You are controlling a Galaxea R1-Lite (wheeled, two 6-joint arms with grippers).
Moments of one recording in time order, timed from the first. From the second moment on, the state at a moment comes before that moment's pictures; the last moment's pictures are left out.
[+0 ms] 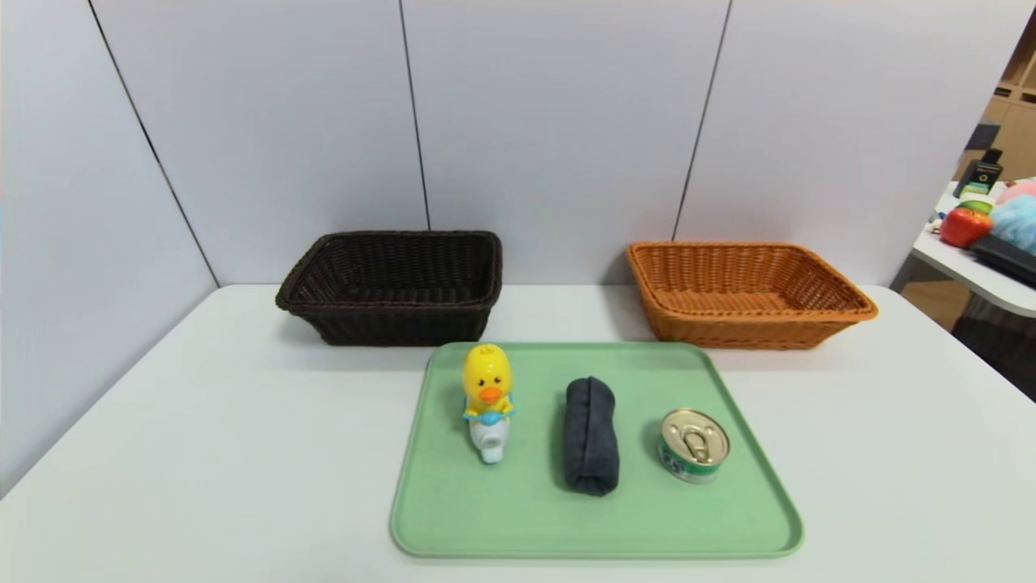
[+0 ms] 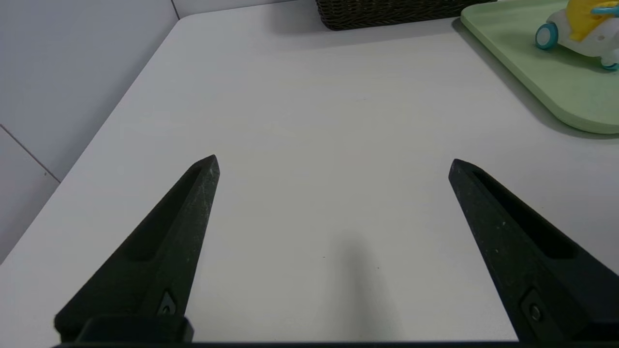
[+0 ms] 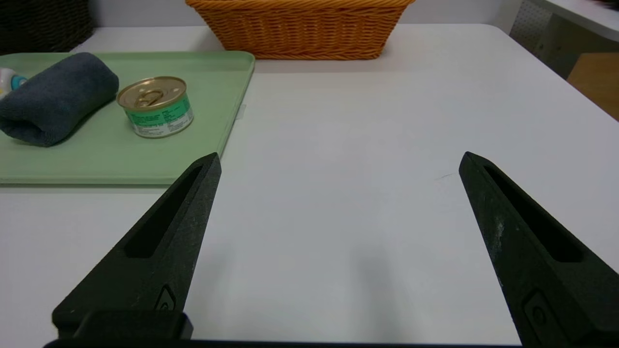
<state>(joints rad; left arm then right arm) 0.00 0.00 0.00 0.01 -0.03 0.09 0.00 0.00 0.00 0.00 0.00 0.00</state>
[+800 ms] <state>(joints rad) 0.00 0.06 -0.13 0.06 -0.03 0.07 0.00 0.02 -0.25 0.17 0.10 0.03</state>
